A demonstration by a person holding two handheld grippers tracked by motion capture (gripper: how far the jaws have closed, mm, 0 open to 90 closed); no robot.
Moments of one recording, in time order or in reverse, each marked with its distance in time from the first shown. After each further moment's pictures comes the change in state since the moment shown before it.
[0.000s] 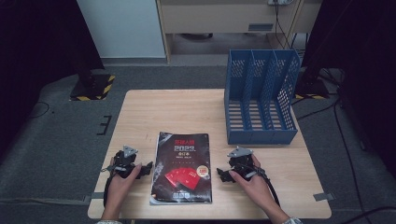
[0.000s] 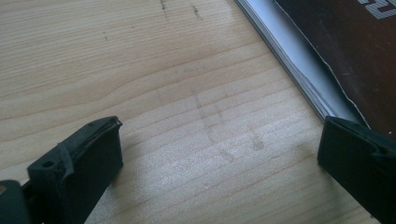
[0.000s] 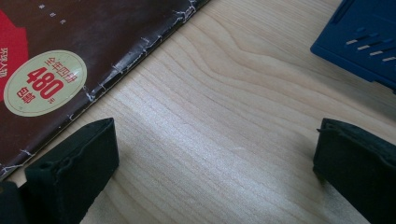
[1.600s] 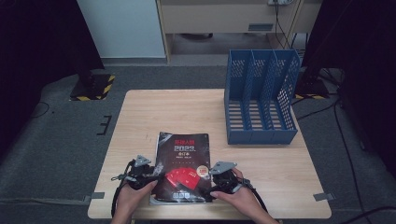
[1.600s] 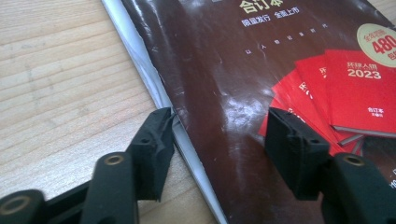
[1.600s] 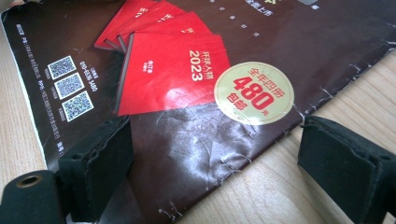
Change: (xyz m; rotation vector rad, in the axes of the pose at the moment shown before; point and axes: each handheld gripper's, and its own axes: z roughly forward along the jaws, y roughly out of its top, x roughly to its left) left arm -0.058 -0.003 -0.026 0.044 -0.215 -0.031; right arm 0.068 -0.001 -0.003 -0.039 0.282 -0.157
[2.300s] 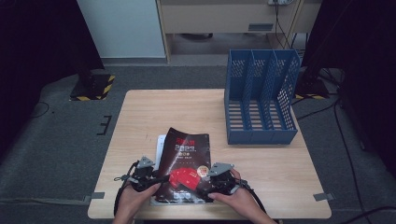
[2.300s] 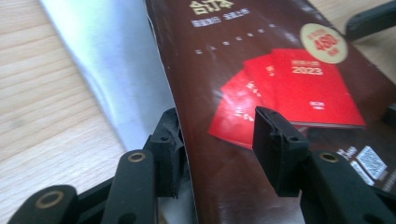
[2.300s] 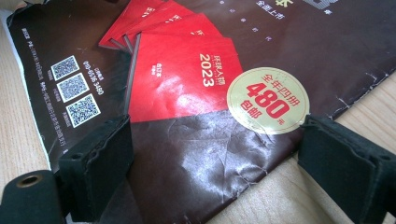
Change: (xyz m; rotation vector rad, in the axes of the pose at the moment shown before) left arm -0.017 0.002 -0.002 0.013 -0.134 0.045; right arm 0.006 0.002 0.003 0.007 -0.009 -0.021
